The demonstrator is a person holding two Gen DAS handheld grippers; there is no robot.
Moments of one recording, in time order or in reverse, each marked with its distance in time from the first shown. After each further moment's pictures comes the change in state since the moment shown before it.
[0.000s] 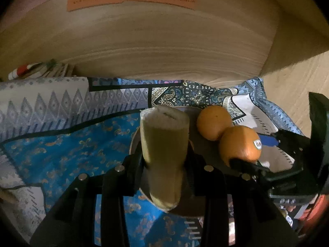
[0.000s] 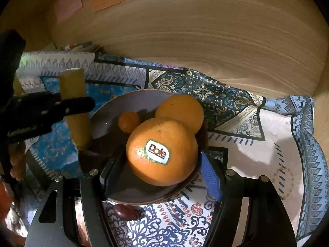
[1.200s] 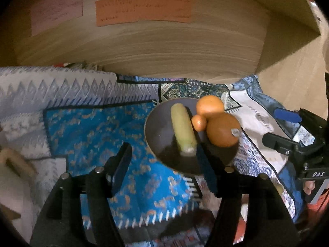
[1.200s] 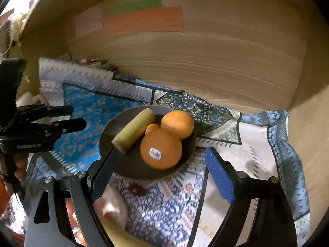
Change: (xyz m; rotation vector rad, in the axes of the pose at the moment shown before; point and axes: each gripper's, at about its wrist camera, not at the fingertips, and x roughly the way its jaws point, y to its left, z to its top) left arm -0.081 -0.018 -0.059 0.015 -0.070 0.094; right arm -0.082 0.011 -0.021 -0.051 -0.144 -0.042
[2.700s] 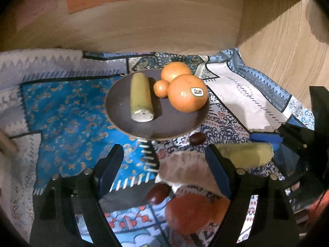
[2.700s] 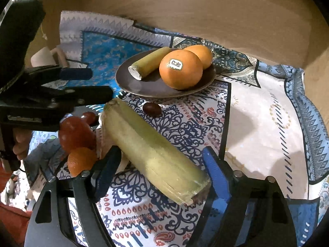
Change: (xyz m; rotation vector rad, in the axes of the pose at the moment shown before) left arm 0.009 -0.064 -0.047 0.049 0.071 -0.028; right arm 0.007 0.006 -0.081 -0.025 0.177 0.125
